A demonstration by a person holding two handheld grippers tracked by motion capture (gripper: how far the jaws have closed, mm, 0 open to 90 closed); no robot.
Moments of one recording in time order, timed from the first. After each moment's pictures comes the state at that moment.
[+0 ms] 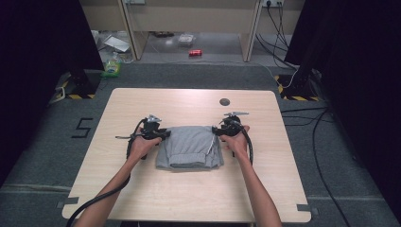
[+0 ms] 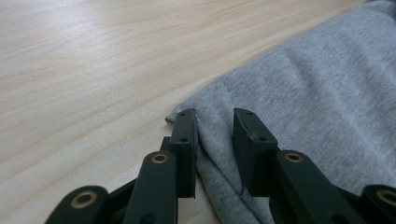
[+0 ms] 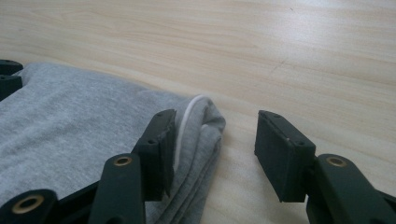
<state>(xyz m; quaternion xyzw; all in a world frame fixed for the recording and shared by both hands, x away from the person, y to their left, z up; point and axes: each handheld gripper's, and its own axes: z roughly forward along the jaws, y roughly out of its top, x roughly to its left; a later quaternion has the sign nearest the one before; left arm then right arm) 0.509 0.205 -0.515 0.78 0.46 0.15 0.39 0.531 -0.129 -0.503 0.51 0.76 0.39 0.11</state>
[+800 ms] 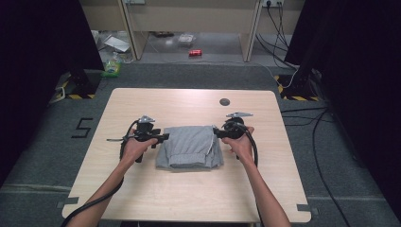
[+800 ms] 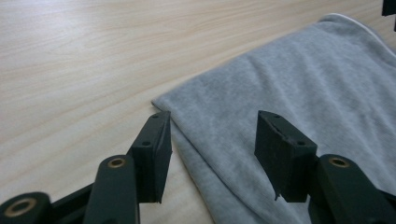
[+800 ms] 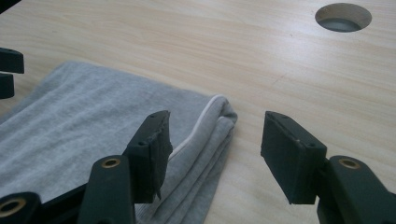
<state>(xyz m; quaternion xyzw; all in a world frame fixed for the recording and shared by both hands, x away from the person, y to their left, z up) 0.483 0.219 -0.493 0.77 0.47 0.12 0.42 0.502 -0.134 -0.474 0.48 0.76 0.41 0.13</state>
